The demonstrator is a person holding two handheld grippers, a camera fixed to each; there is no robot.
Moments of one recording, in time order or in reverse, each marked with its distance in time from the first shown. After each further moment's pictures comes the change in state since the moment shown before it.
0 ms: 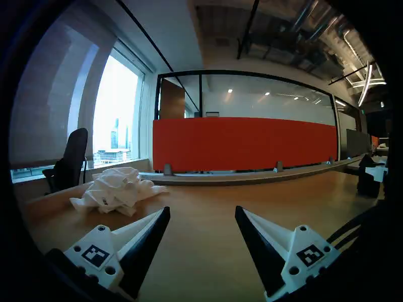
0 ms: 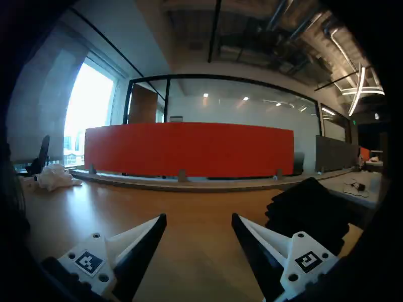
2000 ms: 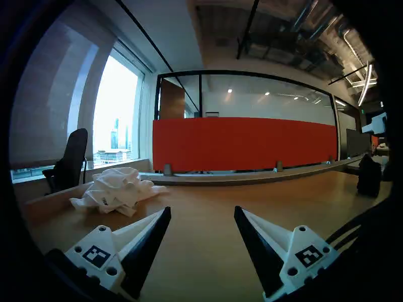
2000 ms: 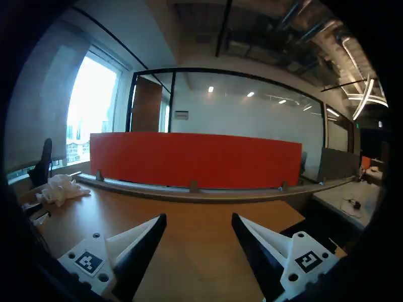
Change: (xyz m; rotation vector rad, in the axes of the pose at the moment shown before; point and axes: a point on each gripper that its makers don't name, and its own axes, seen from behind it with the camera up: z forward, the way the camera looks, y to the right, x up) left arm 0.002 -0.001 0.000 -0.001 0.000 0.001; right arm 0.115 -0.062 -0.005 0.013 -0.077 -0.031
